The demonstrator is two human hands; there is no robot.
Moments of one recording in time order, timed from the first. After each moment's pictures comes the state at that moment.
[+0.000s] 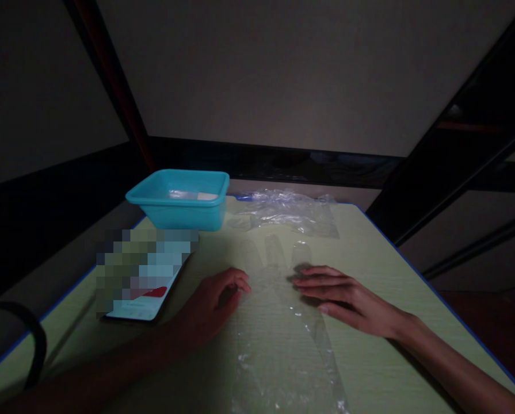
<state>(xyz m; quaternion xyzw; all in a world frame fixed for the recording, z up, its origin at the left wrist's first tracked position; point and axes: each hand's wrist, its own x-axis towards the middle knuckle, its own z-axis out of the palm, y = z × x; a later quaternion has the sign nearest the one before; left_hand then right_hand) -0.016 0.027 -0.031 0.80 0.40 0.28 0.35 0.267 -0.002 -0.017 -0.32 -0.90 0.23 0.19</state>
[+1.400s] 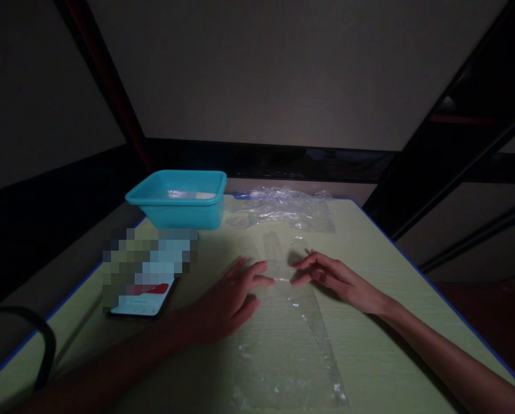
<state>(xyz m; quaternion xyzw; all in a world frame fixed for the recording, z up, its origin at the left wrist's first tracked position) -0.005 0.029 -0.028 0.91 0.23 0.17 0.28 0.256 0.002 -0.019 -0.41 -0.74 0.44 0.30</state>
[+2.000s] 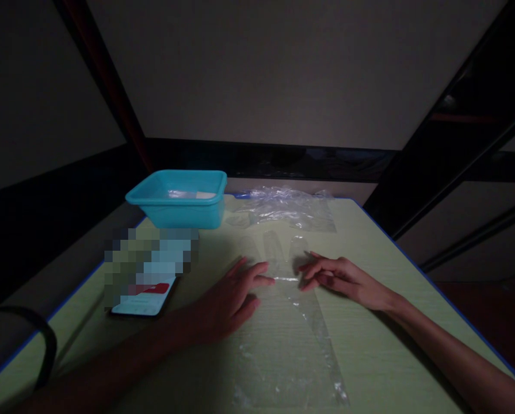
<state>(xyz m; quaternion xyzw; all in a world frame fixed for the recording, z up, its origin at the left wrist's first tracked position) -0.006 0.029 -0.026 0.91 0.24 0.18 0.29 0.267 0.005 -0.013 -0.38 -0.77 0.43 0.28</state>
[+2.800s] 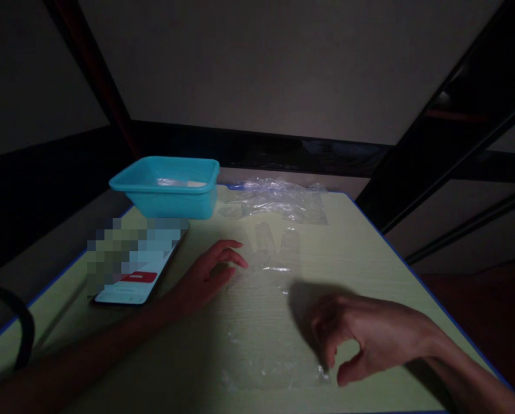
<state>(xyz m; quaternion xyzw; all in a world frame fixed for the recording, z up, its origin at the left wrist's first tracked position) -0.014 0.038 -0.031 0.76 0.36 0.32 0.44 0.251 -0.044 0.013 -0.27 -0.89 0.36 0.03</state>
